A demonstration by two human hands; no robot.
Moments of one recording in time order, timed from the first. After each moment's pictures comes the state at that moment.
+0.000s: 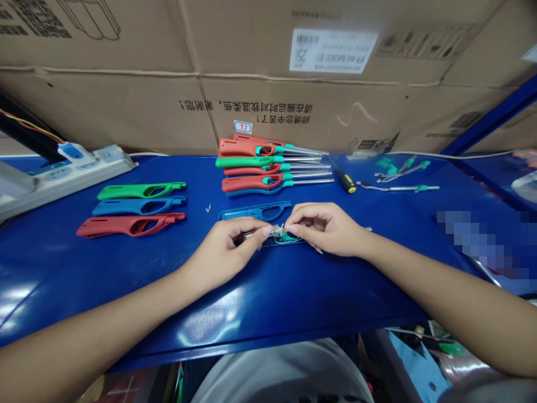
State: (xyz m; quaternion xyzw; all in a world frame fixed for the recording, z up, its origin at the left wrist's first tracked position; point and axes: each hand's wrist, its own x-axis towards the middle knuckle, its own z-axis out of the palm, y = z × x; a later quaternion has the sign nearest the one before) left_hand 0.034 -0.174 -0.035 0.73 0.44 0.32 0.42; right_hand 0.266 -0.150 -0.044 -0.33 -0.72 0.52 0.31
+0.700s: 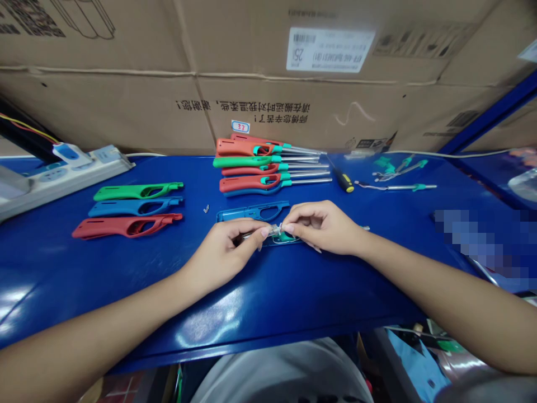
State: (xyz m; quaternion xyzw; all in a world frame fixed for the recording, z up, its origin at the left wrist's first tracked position) left_hand 0.036 -0.175 -0.036 0.72 0.44 0.33 0.42; right_hand 0.263 -0.148 -0.043 -0.37 -0.70 0.53 0.30
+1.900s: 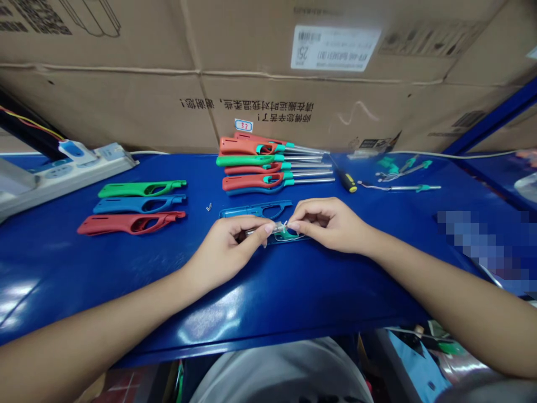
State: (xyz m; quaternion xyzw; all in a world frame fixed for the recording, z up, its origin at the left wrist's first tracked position) left_hand 0.037 -0.175 -0.036 0.72 0.43 0.35 0.43; right_hand 0.270 -0.145 -0.041 -0.34 -0.77 0.44 0.31
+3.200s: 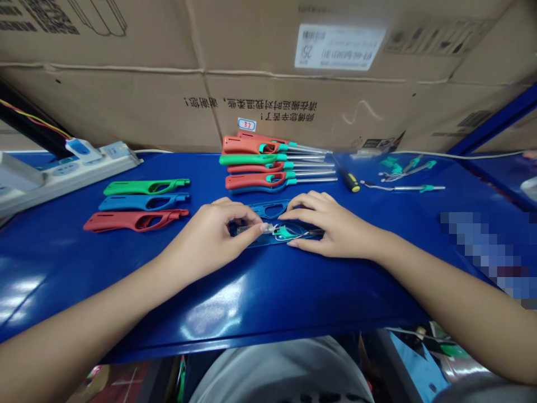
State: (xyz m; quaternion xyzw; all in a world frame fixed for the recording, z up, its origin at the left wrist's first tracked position) left_hand 0.015 -0.167 -0.018 0.82 0.47 0.25 0.22; right_hand 0.281 -0.143 -0.037 -0.30 -0.93 0.12 0.16
